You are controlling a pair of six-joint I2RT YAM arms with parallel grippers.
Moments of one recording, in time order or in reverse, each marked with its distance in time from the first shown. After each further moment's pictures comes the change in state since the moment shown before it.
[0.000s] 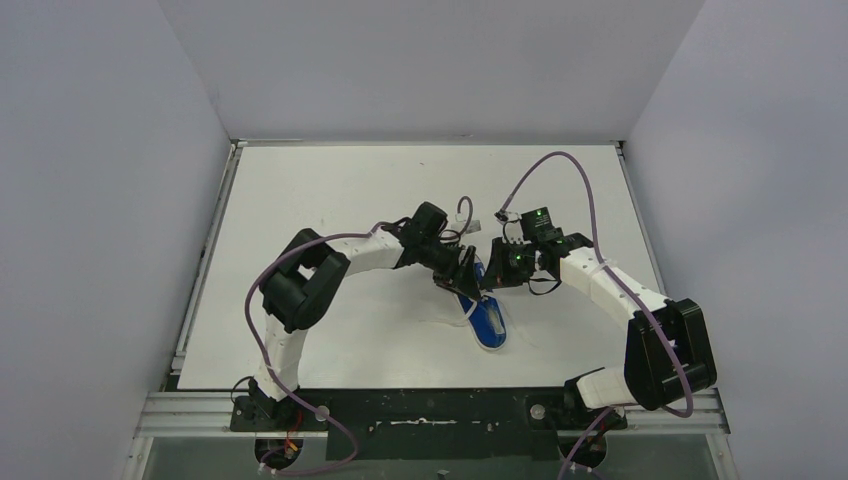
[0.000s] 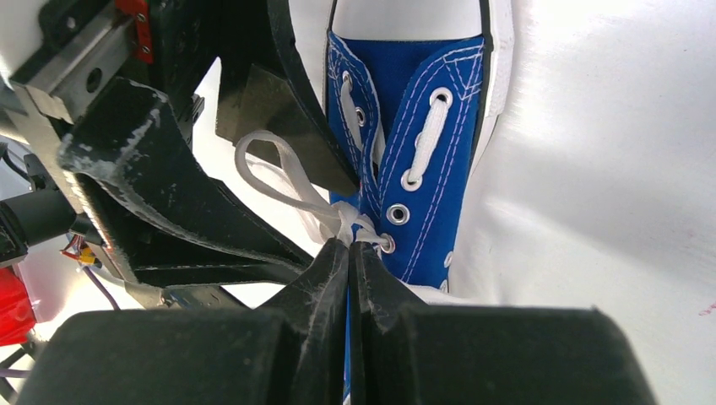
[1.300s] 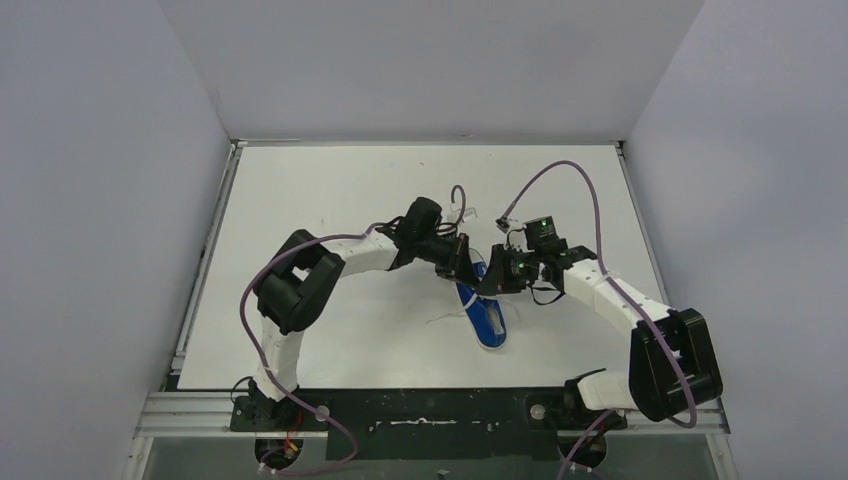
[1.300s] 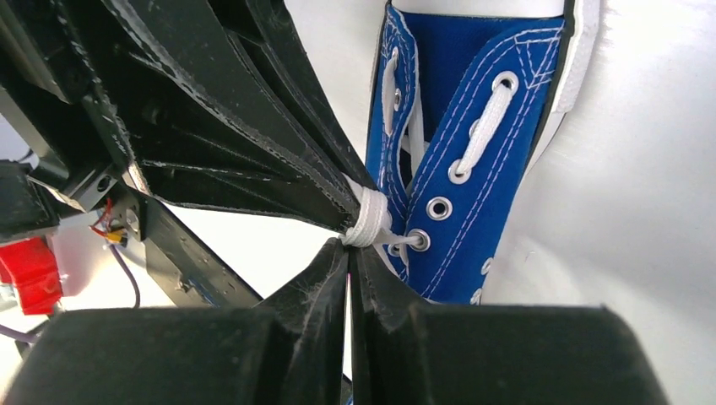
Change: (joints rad) left arm 0.012 -0.035 -0.046 0.198 -0.023 -0.147; right arm -0.003 -0.049 -0.097 0.100 -0.105 0.000
